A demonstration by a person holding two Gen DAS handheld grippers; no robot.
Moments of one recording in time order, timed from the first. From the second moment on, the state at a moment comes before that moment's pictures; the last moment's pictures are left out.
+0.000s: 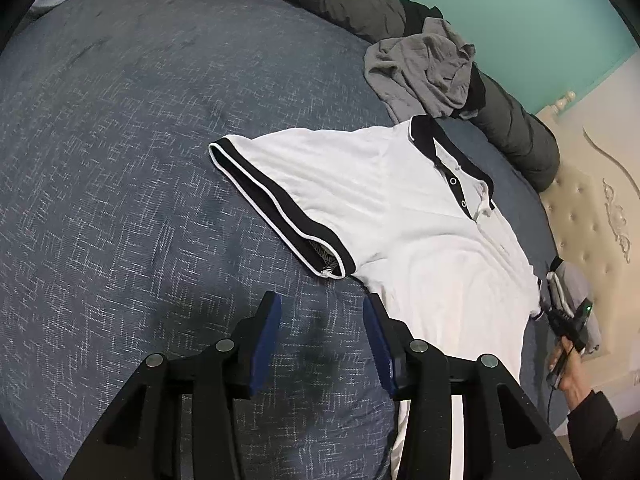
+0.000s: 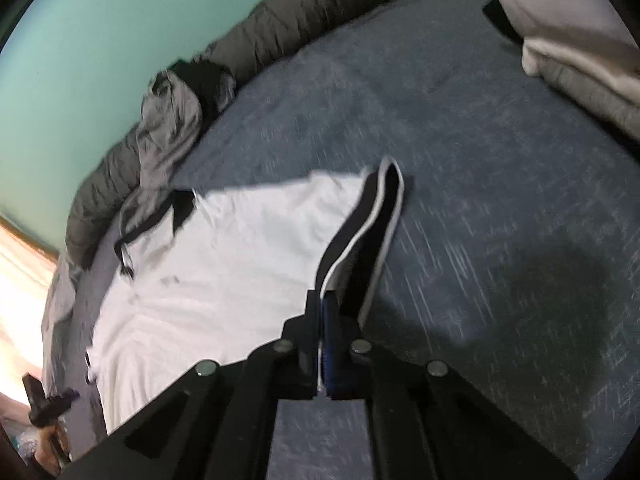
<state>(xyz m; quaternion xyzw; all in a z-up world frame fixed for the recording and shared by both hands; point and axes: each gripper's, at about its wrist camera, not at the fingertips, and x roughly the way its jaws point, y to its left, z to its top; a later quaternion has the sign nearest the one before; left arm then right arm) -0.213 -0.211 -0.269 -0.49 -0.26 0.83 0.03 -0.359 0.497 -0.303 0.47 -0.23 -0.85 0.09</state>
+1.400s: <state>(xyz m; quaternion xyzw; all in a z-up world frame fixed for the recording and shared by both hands) -0.071 -0.119 -0.265 -0.60 -0.20 0.76 0.14 -0.162 0.433 -0.255 0.58 -0.13 -0.78 0.19</state>
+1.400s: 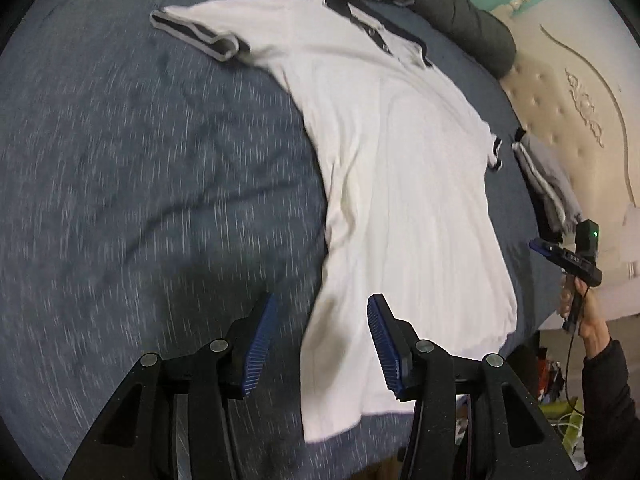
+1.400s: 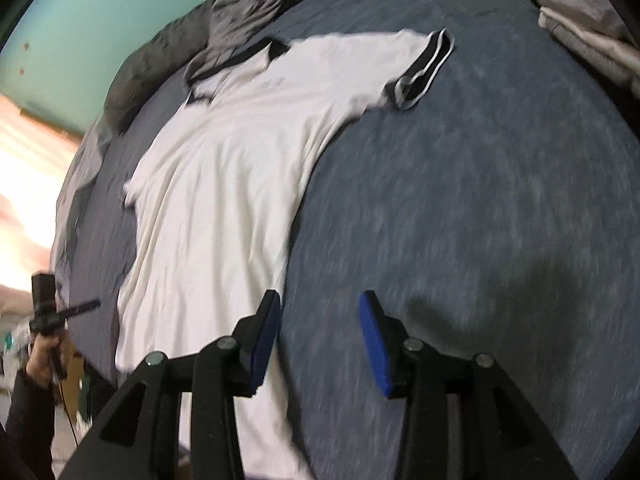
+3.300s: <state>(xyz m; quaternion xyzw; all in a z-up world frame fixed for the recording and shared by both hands) 0.014 -0.098 -0.270 -0.61 -0.17 0.76 0.16 -0.045 0.402 -0.297 0.63 -0.08 -0.74 0.21</state>
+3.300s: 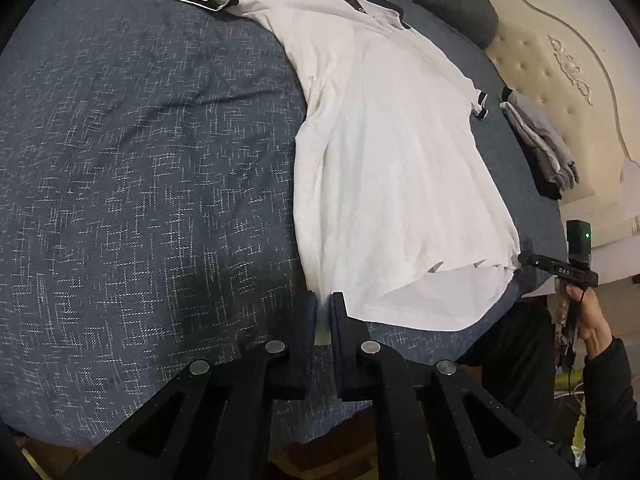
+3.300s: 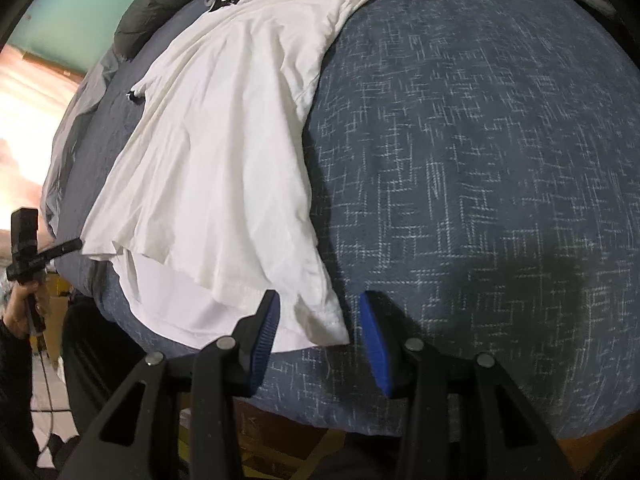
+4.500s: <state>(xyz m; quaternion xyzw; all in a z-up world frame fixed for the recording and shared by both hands) 0.045 -0.106 -0.271 -0.63 -0.14 0.75 0.16 -0.017 0.449 -0.273 0.60 -0.05 -0.78 0.20</state>
